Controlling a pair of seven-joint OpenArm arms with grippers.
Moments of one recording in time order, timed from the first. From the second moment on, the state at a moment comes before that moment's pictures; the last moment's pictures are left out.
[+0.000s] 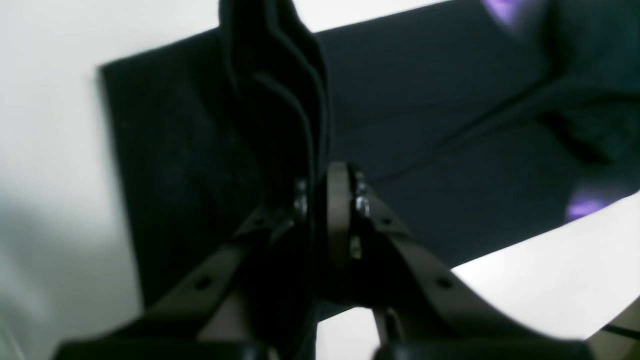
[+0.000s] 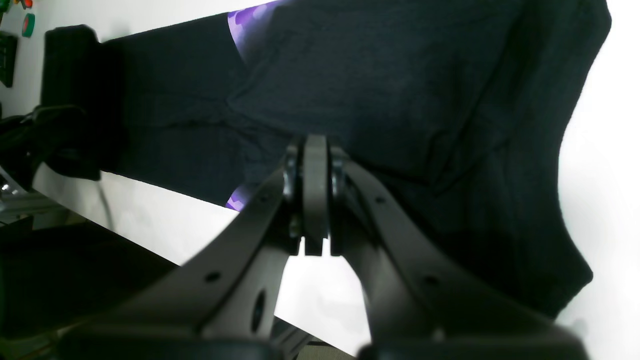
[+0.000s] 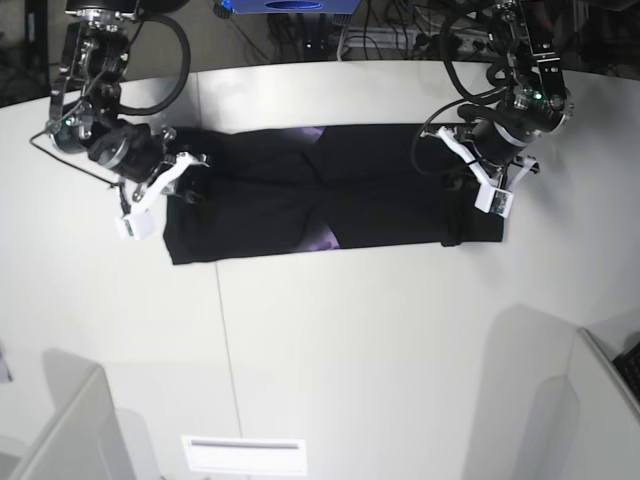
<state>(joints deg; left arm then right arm) 19.8 -7.6 -16.4 110.1 -23.2 -25.8 53.8 -13.6 10.8 12.3 109.7 46.8 11.6 -67.3</state>
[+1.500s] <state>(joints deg) 14.4 -0.4 -7.7 105.4 -22.8 -23.7 56.3 -14.2 11.0 12.3 109.7 46.7 11.6 -67.2</state>
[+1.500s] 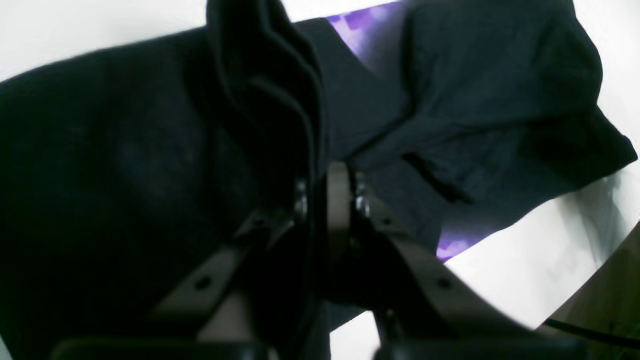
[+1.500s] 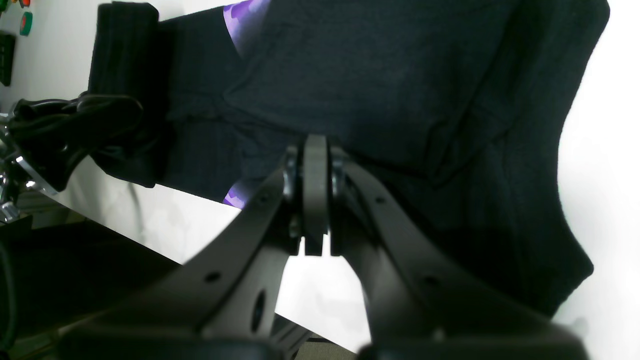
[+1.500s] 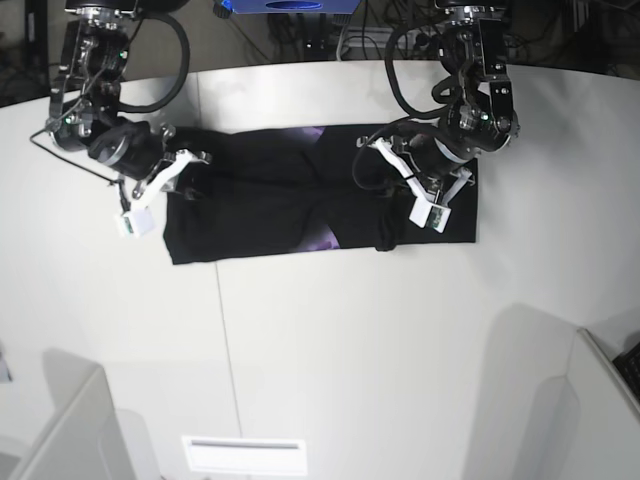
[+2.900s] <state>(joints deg) 13.3 2.5 -2.7 106.1 -23.4 -23.7 56.4 -14.3 10.7 13.8 109.7 47.2 11.6 -67.4</state>
